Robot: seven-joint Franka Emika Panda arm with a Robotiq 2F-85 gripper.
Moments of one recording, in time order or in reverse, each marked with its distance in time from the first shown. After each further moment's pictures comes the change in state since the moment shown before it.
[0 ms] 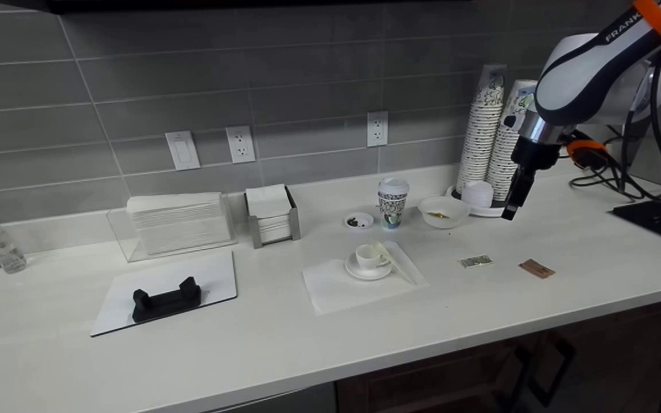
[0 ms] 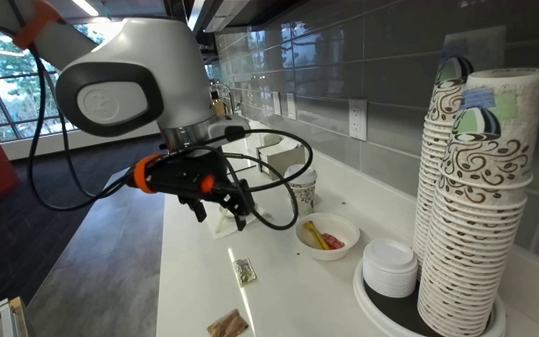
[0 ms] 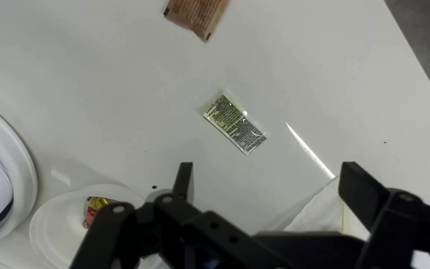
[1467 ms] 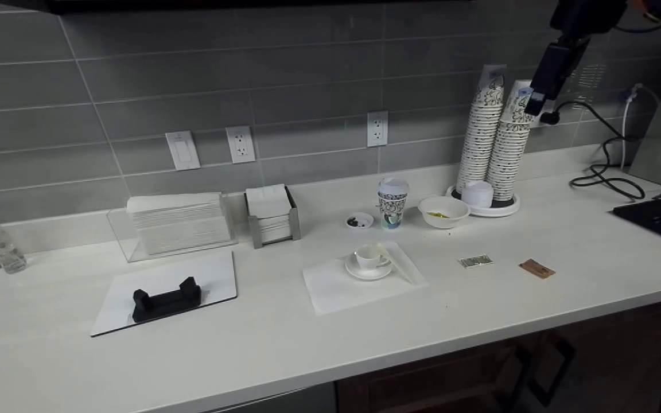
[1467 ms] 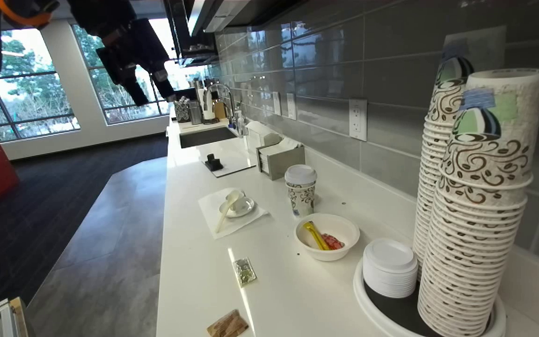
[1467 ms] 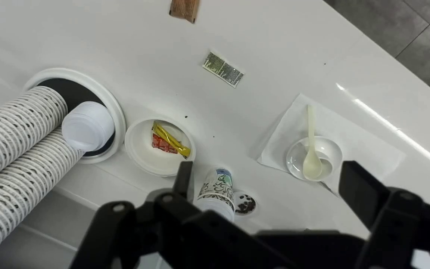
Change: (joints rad) arm -0.034 -0.525 0.289 0.145 -0.240 -0.542 0.608
